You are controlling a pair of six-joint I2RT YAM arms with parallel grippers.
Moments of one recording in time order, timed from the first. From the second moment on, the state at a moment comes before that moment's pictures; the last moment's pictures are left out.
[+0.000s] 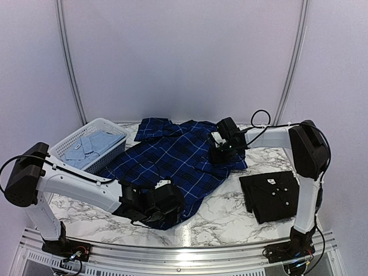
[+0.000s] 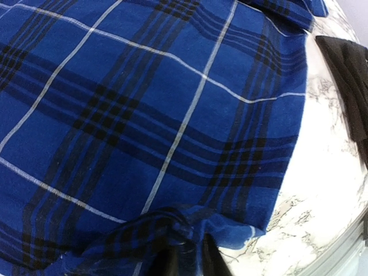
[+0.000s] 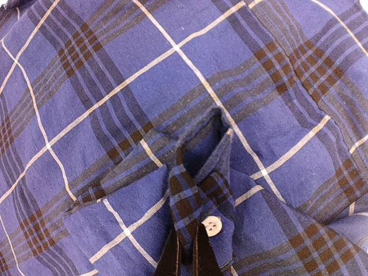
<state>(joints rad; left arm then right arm) -1.31 1.75 1.03 -0.31 -0.38 -1.06 0.52 2.01 1.39 -0.37 -0.04 0.22</state>
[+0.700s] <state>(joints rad) -1.44 1.65 1.02 -0.28 -0.20 -1.01 0.49 2.07 1.42 -0.36 -0.04 0.21</state>
